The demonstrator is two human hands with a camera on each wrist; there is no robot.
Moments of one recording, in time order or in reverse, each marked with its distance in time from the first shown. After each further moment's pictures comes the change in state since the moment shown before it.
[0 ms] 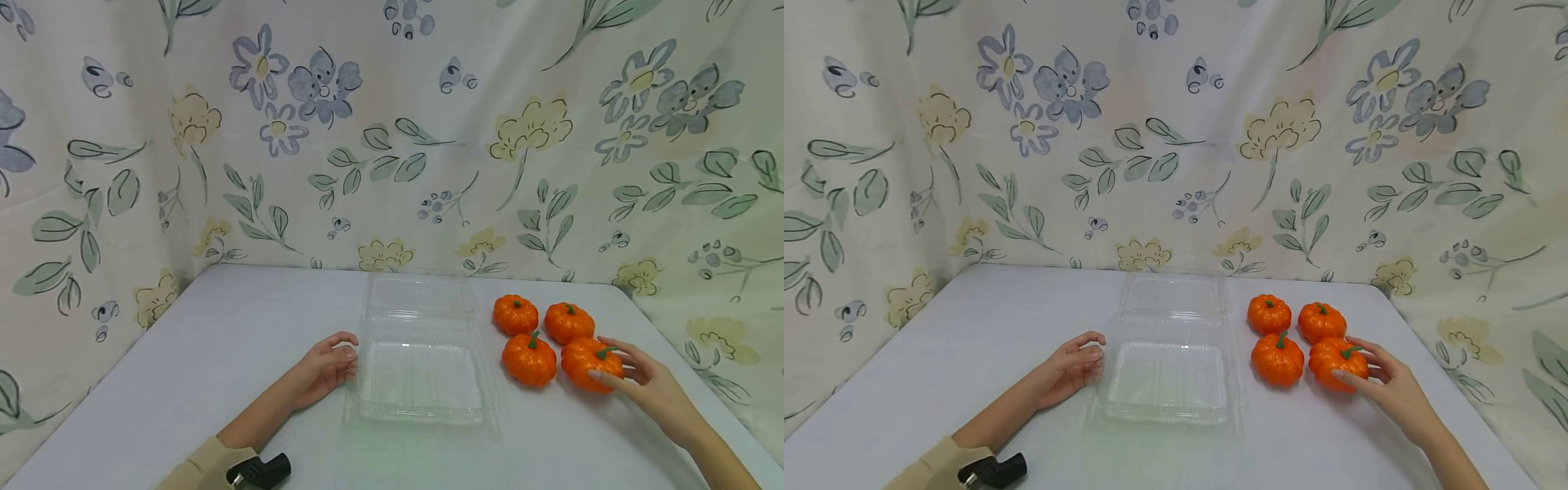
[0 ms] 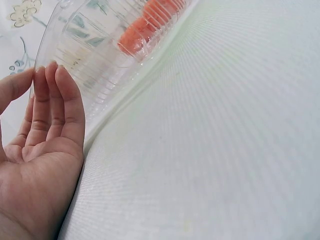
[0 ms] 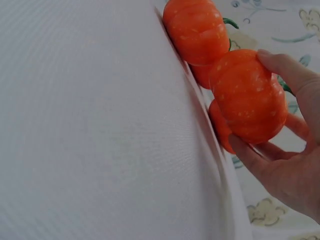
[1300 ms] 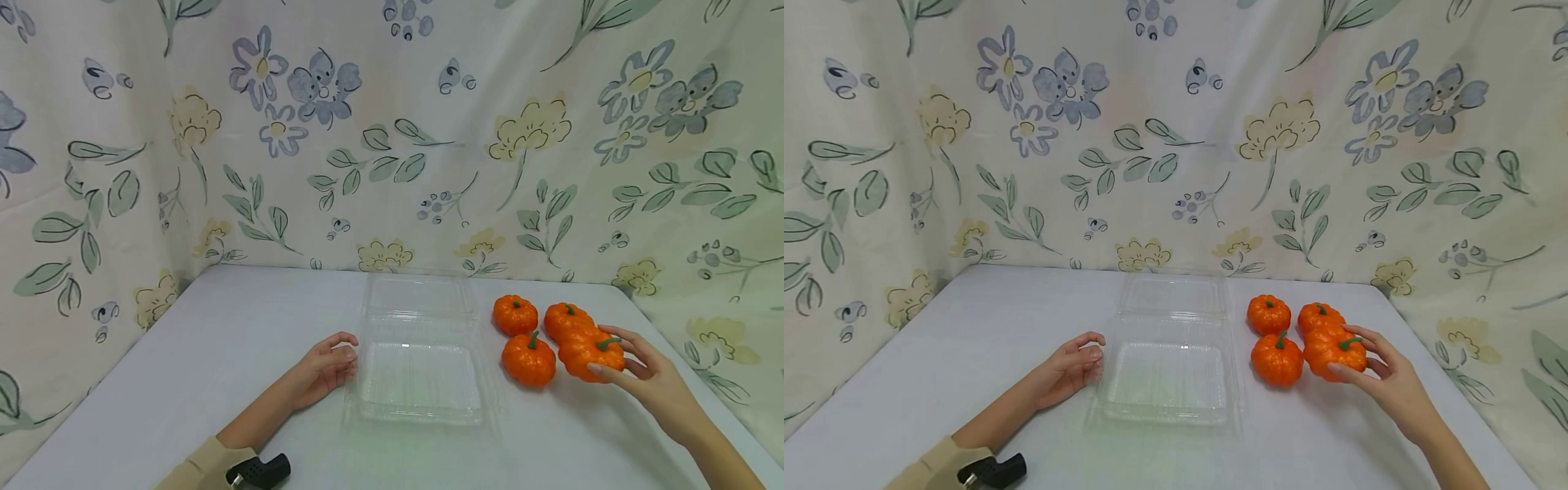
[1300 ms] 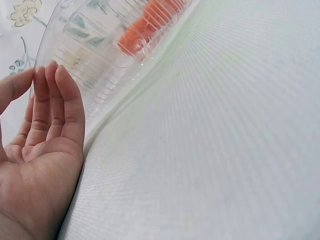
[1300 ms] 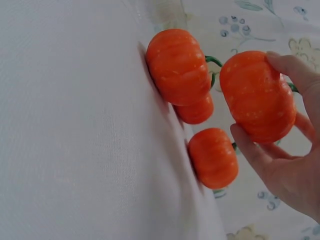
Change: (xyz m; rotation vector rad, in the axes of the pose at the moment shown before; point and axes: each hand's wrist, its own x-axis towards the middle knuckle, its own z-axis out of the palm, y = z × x) left_hand 0.001 -0.001 -0.001 -0.004 -0.007 0.008; right_hand -0.007 -0.028 0.001 0.089 0.049 -0.055
